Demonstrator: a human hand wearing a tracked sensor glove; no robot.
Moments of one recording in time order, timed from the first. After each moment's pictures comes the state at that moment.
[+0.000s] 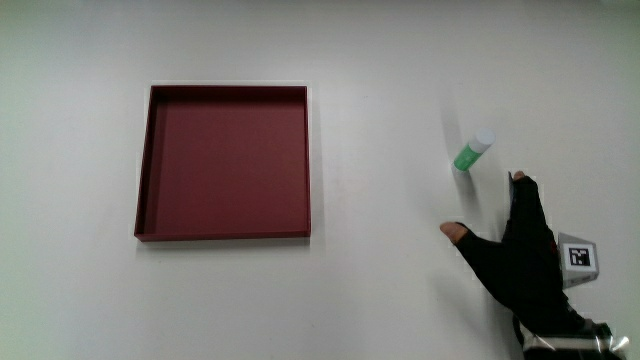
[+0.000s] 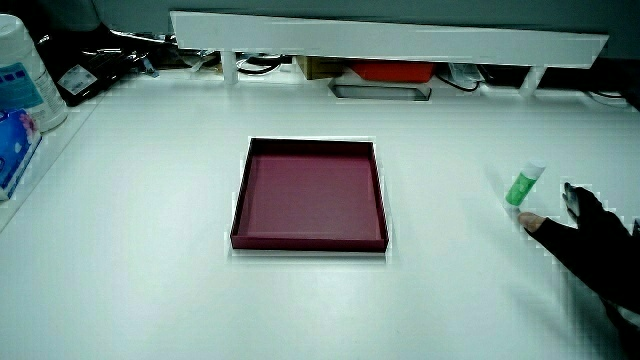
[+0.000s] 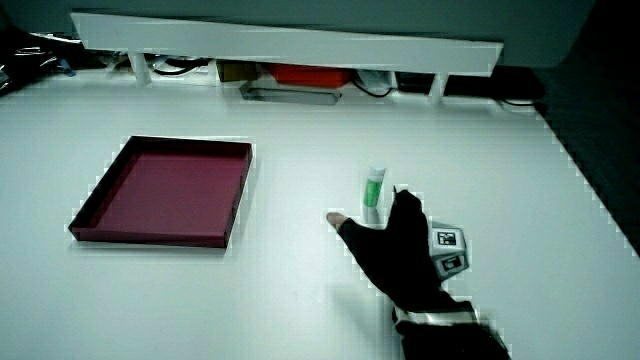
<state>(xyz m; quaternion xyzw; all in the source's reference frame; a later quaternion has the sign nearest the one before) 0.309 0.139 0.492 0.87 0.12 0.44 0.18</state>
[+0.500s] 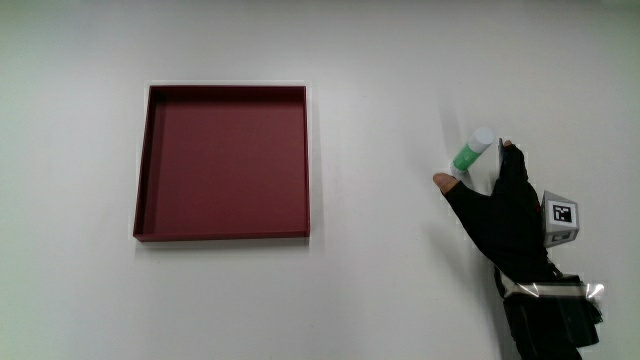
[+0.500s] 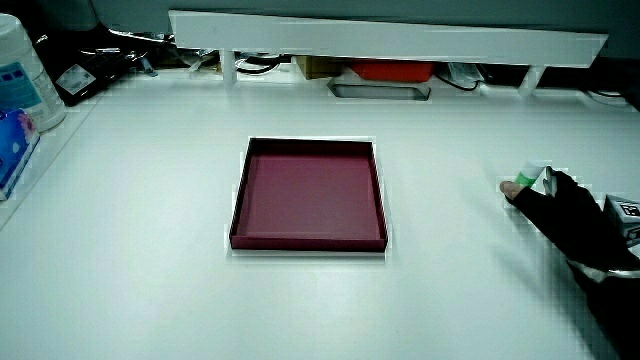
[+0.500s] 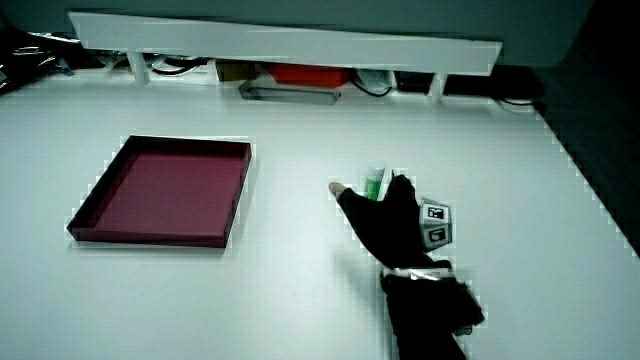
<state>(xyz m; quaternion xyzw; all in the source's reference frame) 0.306 0.080 0.527 0.82 0.16 0.52 0.18</state>
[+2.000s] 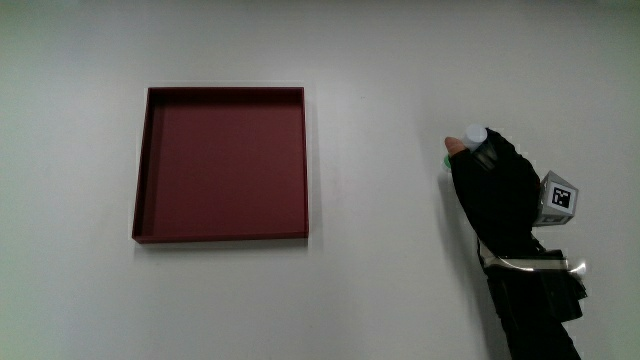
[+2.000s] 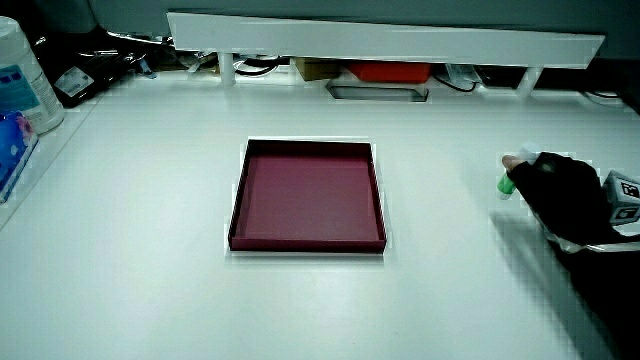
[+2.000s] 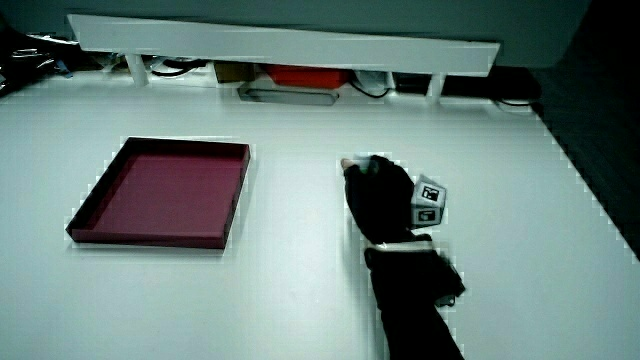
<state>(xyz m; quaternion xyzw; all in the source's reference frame) 0.298 0.036 0.562 0.71 0.26 0.65 0.06</state>
